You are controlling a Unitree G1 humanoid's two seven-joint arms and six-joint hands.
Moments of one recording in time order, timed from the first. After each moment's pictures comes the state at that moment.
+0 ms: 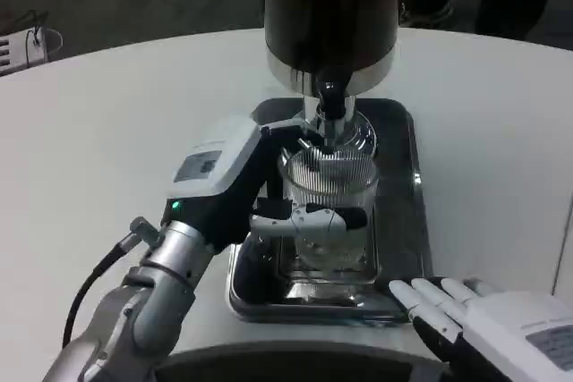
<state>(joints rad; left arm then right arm) -0.71 0.38 -0.25 0.52 0.60 -0.38 0.22 0.15 0.07 -0.31 -1.03 -0.88 -0.32 1.14</state>
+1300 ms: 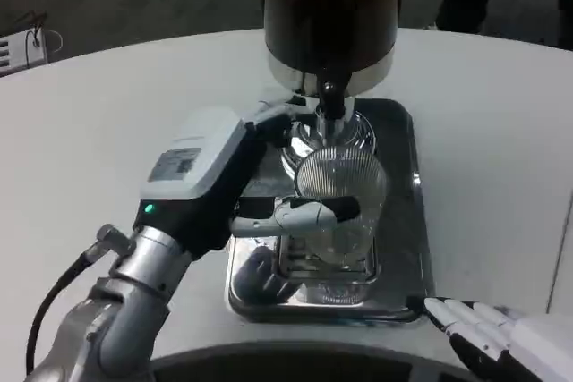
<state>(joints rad) -0.52 0.43 -0.17 0.12 0.60 -0.26 0.11 0.24 -0.02 -0.43 -1.03 -0.66 -0.21 1.13</state>
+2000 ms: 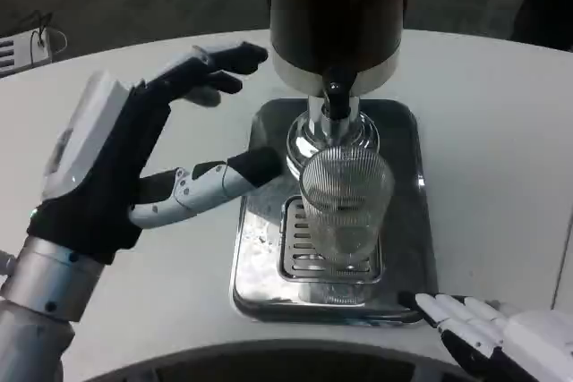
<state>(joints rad) -0.32 0.46 0.07 -0.22 0.22 -0.33 -0.04 0.24 -0.03 -0.41 -1.03 -0.66 -0.21 1.11</state>
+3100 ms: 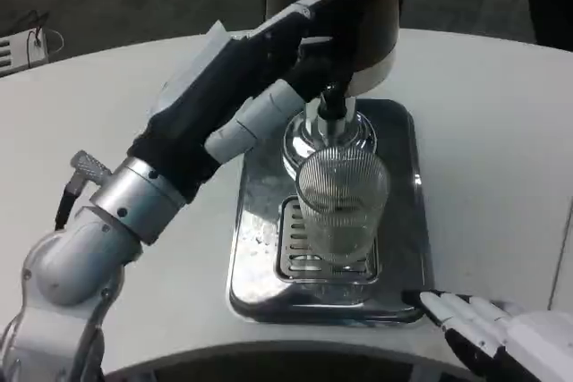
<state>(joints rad) -0.64 0.37 -0.01 -0.01 -0.07 -0.19 -0.40 0.24 0.01 -0.42 -1.03 -0.68 -0.24 1.11</state>
